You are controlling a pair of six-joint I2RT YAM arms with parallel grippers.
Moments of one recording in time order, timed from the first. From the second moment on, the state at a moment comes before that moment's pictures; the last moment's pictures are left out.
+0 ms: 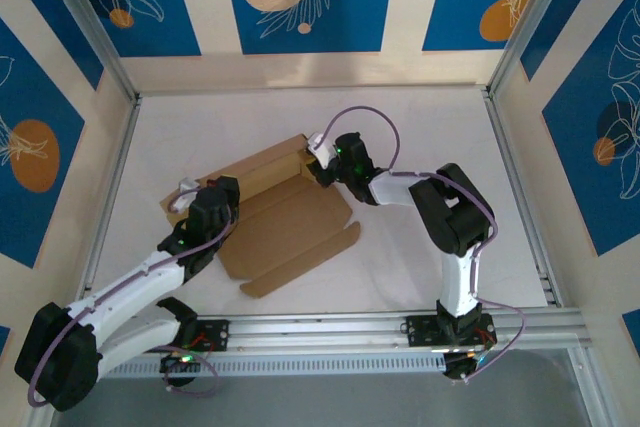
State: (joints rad) left arm -0.57 0.96 0.45 0.16 -0.45 -1.61; right arm 0.57 1.95 1.07 0.38 -0.23 -0.25
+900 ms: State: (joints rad) left arm -0.54 0.97 0.43 0.19 -0.36 -1.65; right arm 0.51 1.97 1.11 0.35 -0.46 -0.34
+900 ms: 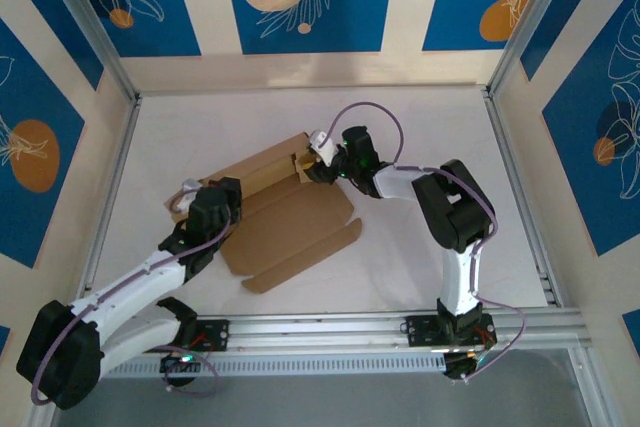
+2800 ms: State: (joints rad) left arm -0.44 0.90 0.42 0.15 -0.25 -1.70; right arm 0.57 1.98 1.13 0.38 -0.22 -0.29
